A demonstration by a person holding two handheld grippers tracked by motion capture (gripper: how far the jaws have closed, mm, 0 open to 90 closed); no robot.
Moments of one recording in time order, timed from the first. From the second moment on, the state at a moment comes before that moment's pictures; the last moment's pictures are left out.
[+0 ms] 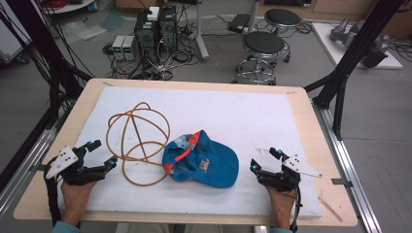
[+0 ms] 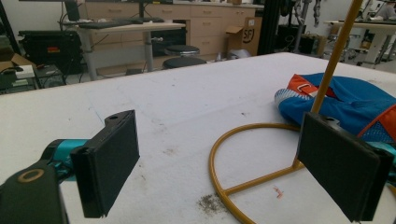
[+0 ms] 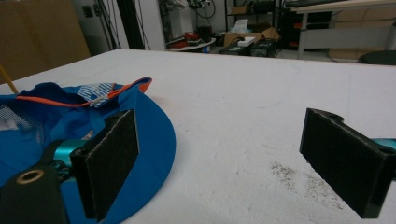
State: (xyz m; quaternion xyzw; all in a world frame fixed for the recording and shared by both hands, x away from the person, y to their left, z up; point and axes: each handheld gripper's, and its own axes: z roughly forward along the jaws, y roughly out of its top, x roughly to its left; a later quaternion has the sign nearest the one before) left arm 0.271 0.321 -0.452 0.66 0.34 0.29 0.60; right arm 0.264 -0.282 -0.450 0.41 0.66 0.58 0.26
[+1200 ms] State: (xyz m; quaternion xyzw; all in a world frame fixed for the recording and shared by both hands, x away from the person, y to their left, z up) left arm 0.275 0.324 -0.451 0.66 0.35 0.27 0.61; right arm 0.276 -0.275 -0.432 0.39 0.68 0.59 0.19
